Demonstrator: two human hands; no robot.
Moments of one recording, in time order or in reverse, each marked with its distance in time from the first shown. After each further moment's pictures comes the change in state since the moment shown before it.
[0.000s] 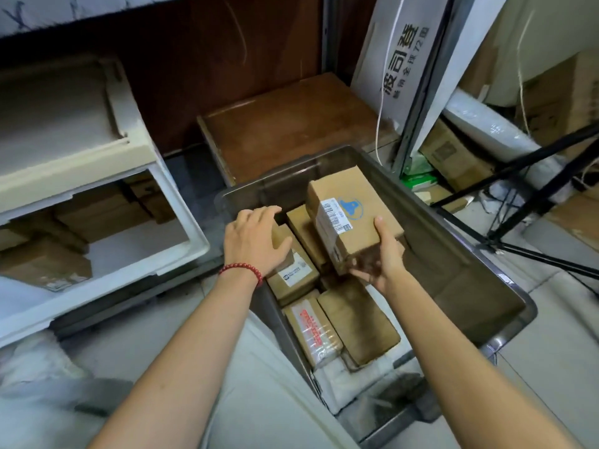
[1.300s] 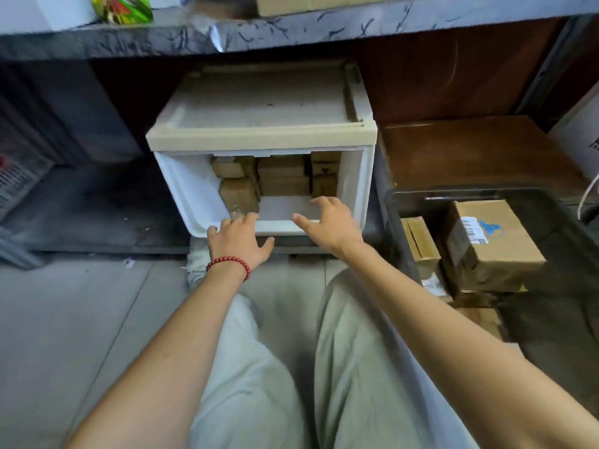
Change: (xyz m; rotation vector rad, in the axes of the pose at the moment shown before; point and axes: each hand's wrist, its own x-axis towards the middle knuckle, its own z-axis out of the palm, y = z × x) left_hand -0.185 -0.205 -0.116 0.272 0.029 -0.667; right_hand -0.176 0.154 0.241 -1.464 -0.704 -1.021
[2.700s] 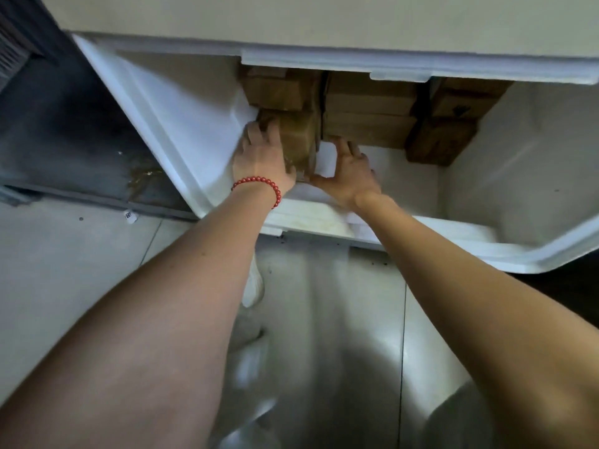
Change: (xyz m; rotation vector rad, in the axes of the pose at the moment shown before) left_hand 0.233 -0.084 0.145 -0.059 -0.109 -0.141; right_hand 0.249 0.015 0.207 -0.046 -0.248 -0.042
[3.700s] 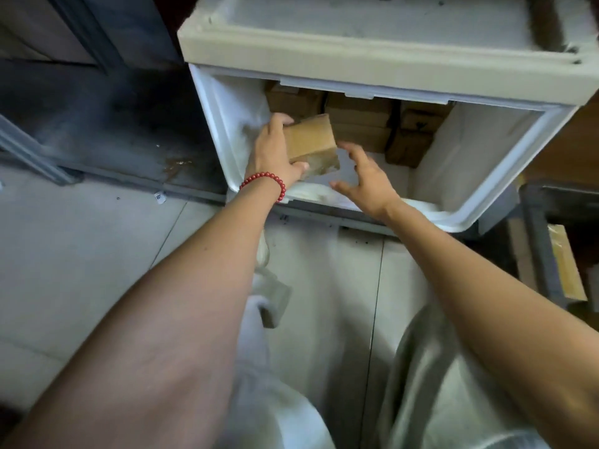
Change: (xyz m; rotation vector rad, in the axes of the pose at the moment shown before) left_hand -0.113 0.017 -0.092 -0.519 0.134 0.006; right_hand -0.141 -0.017 -0.076 0.225 -0.007 -0.158
